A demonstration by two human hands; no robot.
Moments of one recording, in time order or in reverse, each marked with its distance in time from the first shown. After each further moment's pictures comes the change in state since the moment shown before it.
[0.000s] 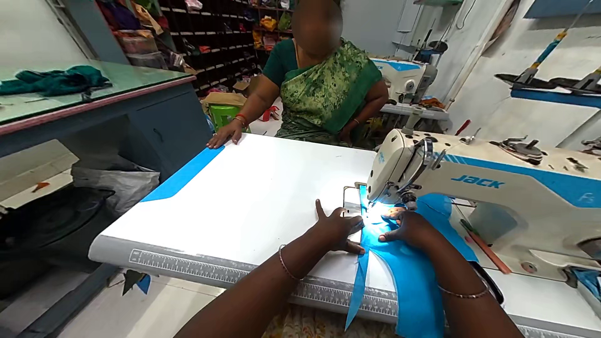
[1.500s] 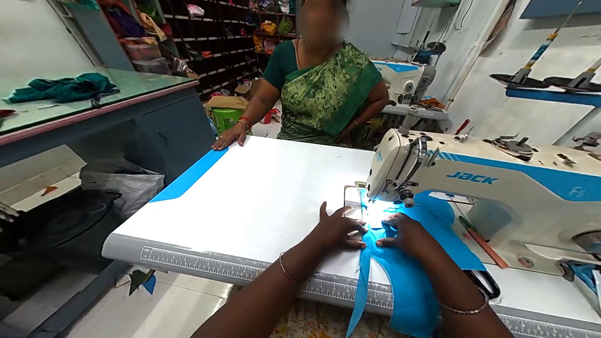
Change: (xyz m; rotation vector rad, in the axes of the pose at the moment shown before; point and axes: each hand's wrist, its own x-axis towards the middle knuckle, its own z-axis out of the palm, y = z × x) left_hand -0.002 -0.014 0.025 -0.116 0.251 0.154; right_hand -0.026 -0.013 0.015 -0.044 0.033 -0.015
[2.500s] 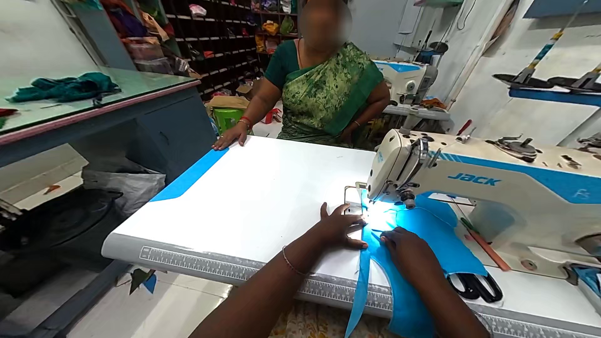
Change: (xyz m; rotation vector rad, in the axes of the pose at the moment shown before) left_hand 0.013 -0.006 -0.003 -0.015 -0.090 -0.053; right_hand -0.034 -0.020 0.021 -0.141 0.127 0.074
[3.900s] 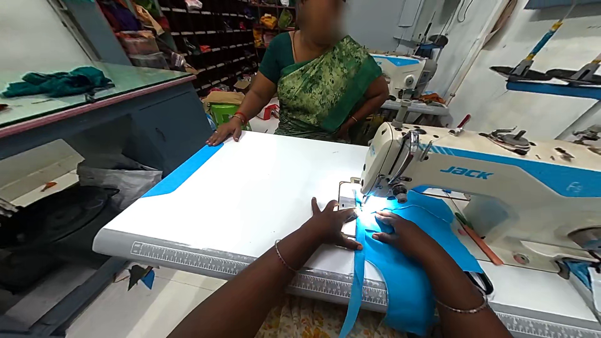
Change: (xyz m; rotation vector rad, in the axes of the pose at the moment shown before) left_hand -0.002 0.017 -0.009 0.077 -0.089 -0.134; right_hand 0.035 0.036 -0.009 0.182 -0.154 -0.170
